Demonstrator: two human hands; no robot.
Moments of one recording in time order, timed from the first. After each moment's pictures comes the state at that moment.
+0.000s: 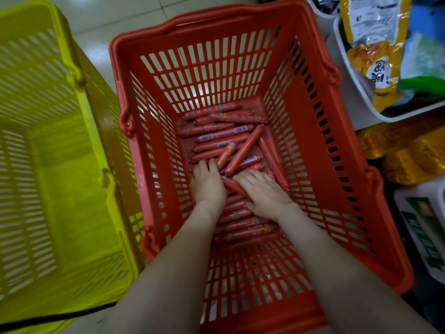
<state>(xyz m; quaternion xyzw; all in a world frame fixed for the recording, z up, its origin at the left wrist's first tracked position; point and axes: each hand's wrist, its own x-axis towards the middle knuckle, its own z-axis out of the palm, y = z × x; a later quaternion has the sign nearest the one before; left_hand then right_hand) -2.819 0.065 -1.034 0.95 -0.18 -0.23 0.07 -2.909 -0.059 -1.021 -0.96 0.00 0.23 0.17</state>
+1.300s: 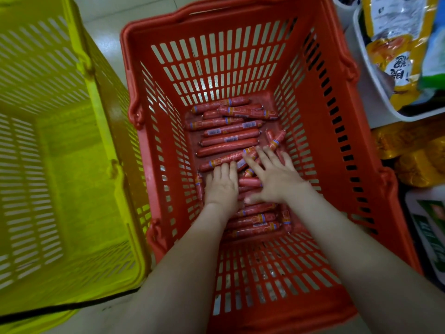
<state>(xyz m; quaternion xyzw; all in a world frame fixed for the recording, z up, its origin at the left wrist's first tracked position) -2.838 0.067 -1.022 0.90 -0.35 -0.26 -0.05 -2.882 -0.071 -0.993 -0.93 0.08 0.35 0.07</state>
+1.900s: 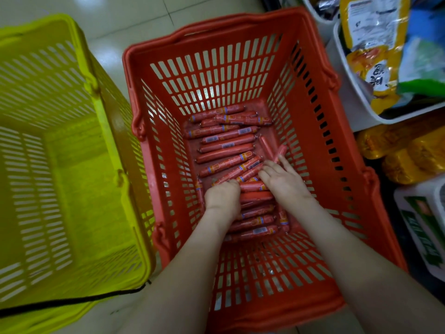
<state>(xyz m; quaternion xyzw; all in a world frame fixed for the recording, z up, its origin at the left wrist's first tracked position) -2.839 0.059 -0.989 0.89 -0.32 -0.31 -0.07 -2.918 -0.086 -1.017 -0.99 0.00 0.10 0.01</state>
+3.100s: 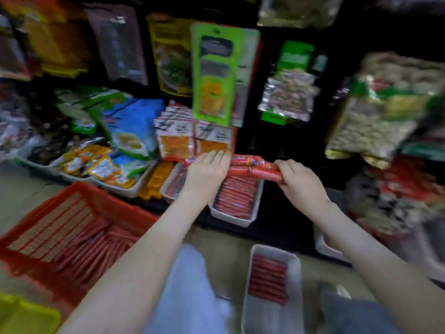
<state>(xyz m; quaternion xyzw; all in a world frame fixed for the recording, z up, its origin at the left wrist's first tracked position) -3.172 0.001 -0.568 0.46 -0.78 0.31 0.29 -3.411 0.022 -0.542 -0.82 0.54 -0.14 -0.11</state>
